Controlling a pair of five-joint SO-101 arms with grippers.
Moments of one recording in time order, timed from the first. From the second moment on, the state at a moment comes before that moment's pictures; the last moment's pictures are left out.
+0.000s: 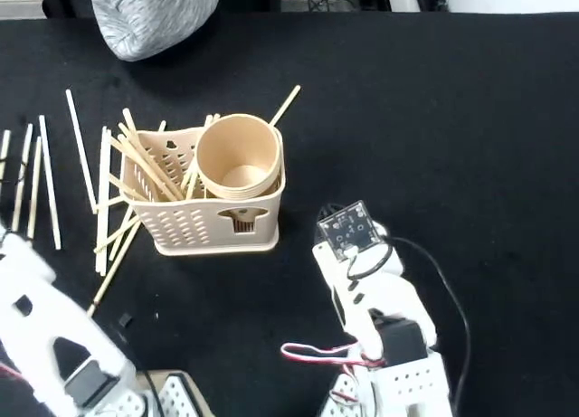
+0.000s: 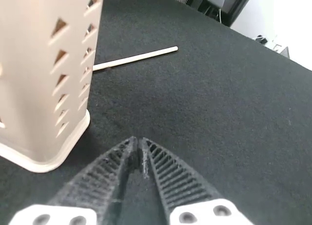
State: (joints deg) left arm -53.7 93.8 -95.6 81.5 -41.5; right arm -12.8 -103.3 96.3 43.5 20.1
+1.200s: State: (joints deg) left arm -55.4 88.0 -90.6 58.3 -11.3; right arm -12.8 -103.3 96.3 43.5 20.2
